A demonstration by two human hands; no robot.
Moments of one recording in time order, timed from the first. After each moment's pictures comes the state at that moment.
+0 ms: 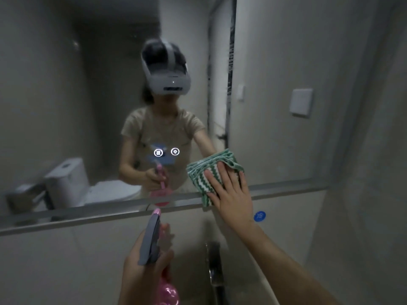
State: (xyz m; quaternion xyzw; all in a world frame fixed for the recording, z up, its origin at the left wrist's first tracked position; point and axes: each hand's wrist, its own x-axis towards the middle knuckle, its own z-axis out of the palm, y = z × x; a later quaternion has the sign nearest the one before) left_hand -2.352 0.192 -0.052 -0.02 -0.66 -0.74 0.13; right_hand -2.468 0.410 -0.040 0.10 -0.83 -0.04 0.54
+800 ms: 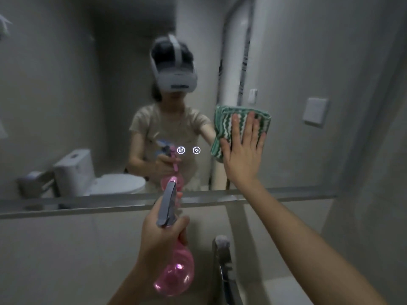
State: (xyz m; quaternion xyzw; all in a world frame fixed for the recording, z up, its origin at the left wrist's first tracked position) left_hand -2.345 0.180 0.005 -0.10 -0.64 -0.75 0.12; right_hand -2.486 0.372 0.073 -0.01 -0.81 0.06 0.58
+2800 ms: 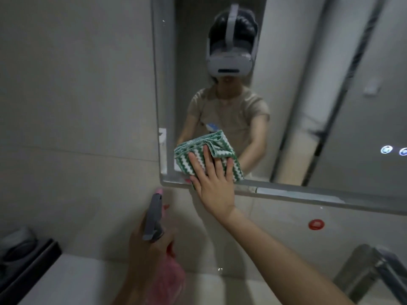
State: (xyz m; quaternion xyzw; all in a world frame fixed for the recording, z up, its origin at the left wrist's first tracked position) left_hand -2.320 -0.202 -0.059 0.05 -0.67 -0.67 0.31; right_hand -2.477 -0.076 -0.041 0.21 -0.82 -0.01 0.54
